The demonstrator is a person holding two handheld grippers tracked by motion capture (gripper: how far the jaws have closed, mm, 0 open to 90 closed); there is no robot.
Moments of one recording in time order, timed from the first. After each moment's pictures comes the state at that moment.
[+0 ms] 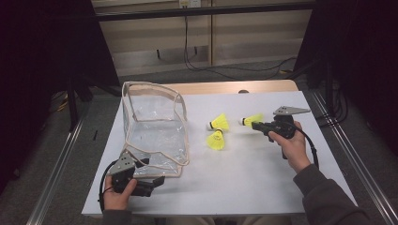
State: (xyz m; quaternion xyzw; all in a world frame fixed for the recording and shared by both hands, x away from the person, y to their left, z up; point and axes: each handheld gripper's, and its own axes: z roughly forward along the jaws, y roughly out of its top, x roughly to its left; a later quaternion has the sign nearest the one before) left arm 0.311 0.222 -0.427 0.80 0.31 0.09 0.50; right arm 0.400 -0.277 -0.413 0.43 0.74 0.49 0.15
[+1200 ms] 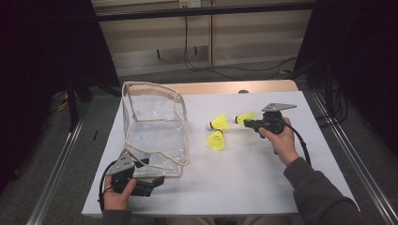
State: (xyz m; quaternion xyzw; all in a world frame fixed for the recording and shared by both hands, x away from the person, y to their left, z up) left arm 0.312 0.223 -0.427 0.80 0.32 0.09 0.51; right arm 0.424 -0.255 -0.420 0.42 0.76 0.47 0.15
